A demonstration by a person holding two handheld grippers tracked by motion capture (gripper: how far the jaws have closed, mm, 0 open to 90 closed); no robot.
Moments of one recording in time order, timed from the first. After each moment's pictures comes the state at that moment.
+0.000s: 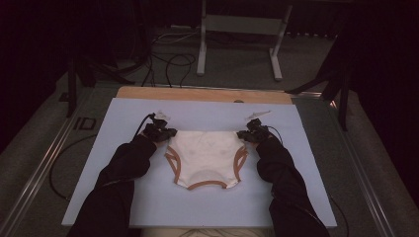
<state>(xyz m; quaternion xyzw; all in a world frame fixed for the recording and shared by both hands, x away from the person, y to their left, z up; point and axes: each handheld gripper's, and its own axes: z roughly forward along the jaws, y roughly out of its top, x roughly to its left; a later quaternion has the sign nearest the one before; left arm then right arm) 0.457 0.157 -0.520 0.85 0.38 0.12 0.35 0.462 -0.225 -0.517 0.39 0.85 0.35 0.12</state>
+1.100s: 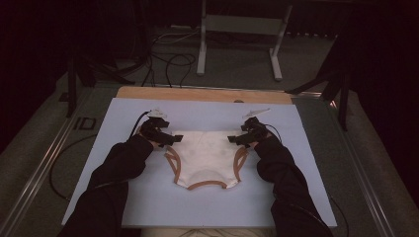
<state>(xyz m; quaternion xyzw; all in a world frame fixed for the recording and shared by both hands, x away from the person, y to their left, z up) 0.435 0.162 -0.483 0.84 0.34 0.07 0.42 0.456 -0.212 -0.499 0.37 0.84 0.38 0.08</state>
